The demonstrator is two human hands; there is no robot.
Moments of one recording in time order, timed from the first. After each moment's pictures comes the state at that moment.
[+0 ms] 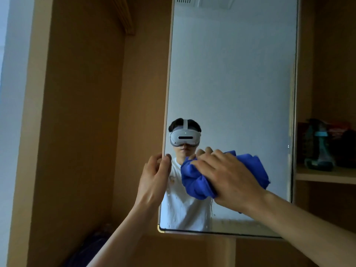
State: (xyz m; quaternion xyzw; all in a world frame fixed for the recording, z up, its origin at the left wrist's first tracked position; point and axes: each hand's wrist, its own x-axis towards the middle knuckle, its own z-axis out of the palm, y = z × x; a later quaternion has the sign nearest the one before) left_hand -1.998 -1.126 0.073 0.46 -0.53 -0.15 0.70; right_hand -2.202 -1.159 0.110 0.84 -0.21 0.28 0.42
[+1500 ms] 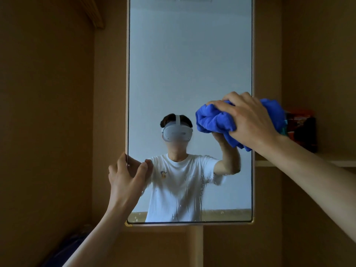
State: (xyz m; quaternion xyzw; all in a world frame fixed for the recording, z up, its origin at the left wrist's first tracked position) left_hand -2.022 -1.144 0.053 0.56 -0.50 -0.04 0.66; right_hand -2.319 -1.183 0.206 0.72 -0.31 0.40 0.47
